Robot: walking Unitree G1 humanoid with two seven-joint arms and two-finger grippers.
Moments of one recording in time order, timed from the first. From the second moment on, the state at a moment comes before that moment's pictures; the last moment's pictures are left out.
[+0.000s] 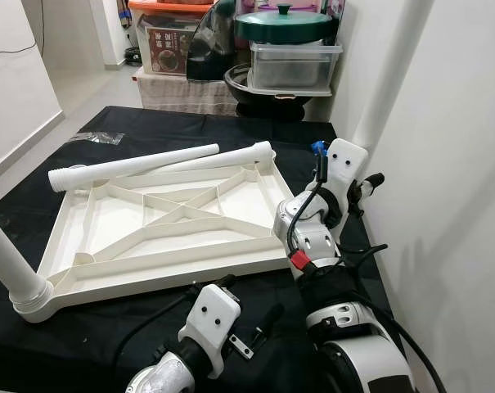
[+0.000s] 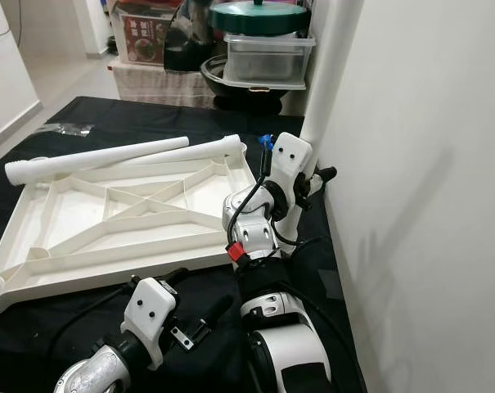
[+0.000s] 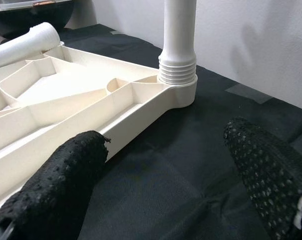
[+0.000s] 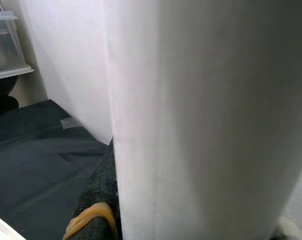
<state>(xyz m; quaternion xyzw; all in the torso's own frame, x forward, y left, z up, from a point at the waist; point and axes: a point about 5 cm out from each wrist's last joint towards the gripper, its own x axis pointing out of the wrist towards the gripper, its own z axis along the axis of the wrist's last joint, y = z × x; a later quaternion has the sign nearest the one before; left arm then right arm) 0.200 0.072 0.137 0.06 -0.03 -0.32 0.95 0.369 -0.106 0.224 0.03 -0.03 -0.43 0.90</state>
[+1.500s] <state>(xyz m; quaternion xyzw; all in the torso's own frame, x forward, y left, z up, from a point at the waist) 0.199 0.071 0.132 0.05 -0.03 -0.32 0.95 0.374 -0.097 0.229 0.02 -0.04 -0.38 0.92</state>
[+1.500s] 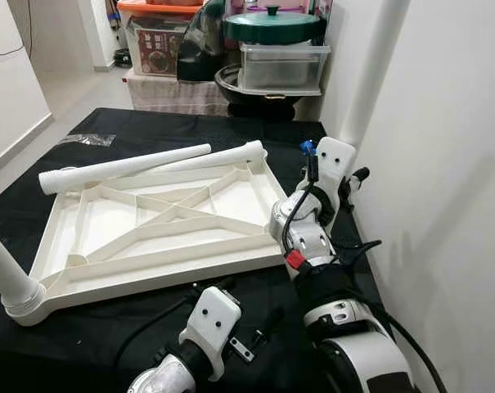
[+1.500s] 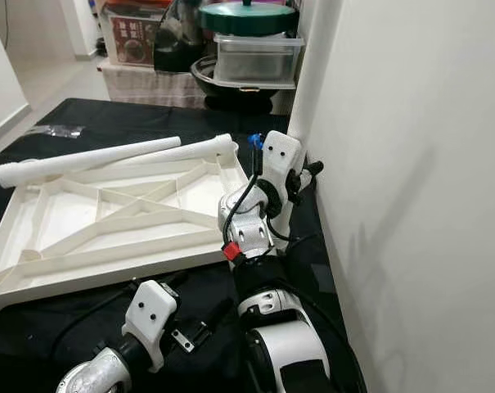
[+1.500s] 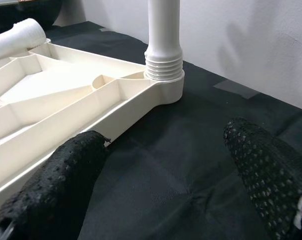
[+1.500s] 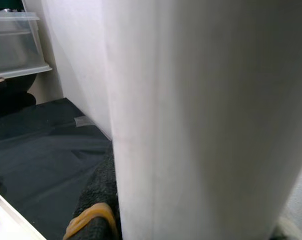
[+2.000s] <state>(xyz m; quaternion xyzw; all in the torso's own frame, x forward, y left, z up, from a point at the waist) 0.200 0.071 0.133 0.05 -0.03 -0.32 0.94 0.376 -0.099 0.237 0.04 -0.05 -0.38 0.92</state>
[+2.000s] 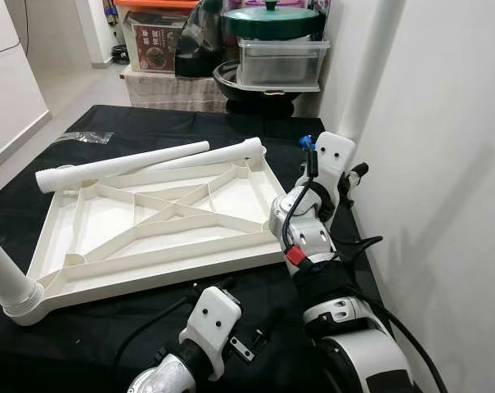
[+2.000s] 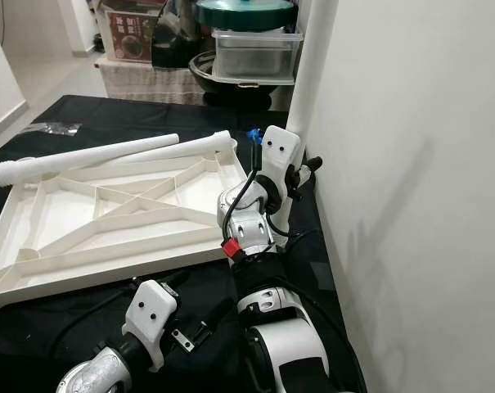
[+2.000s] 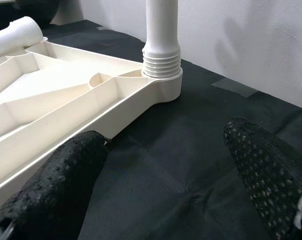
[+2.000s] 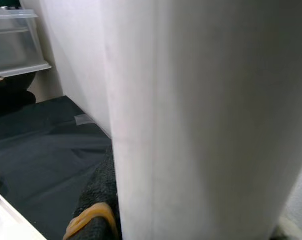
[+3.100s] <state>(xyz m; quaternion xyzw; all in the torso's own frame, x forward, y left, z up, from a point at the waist) 0.200 0.071 0.132 0.05 -0.03 -0.32 0.94 0.373 -0.094 0.292 0.04 -0.14 -0.36 0.92</state>
